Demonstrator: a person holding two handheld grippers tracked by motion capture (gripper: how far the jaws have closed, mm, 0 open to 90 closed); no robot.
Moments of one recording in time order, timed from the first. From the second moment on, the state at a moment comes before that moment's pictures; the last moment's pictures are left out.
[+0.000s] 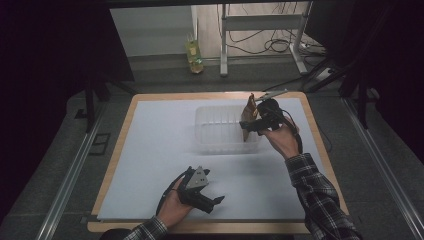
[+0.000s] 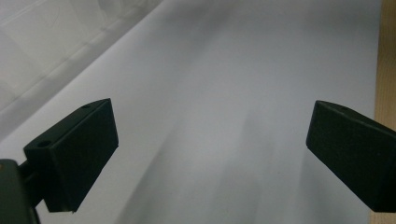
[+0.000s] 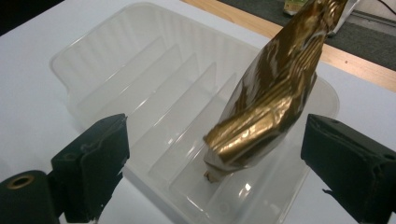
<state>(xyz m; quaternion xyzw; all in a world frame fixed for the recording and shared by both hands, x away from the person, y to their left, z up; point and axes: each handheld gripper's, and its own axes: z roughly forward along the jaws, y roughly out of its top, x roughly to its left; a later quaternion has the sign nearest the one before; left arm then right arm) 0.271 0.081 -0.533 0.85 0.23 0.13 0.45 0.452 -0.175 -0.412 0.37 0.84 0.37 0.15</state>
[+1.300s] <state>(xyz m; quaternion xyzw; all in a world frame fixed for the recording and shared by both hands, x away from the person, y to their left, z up) 0.268 0.079 -0.532 0.86 0.21 0.14 0.44 0.403 -0.186 -0.430 0.33 0.85 0.38 0.15</state>
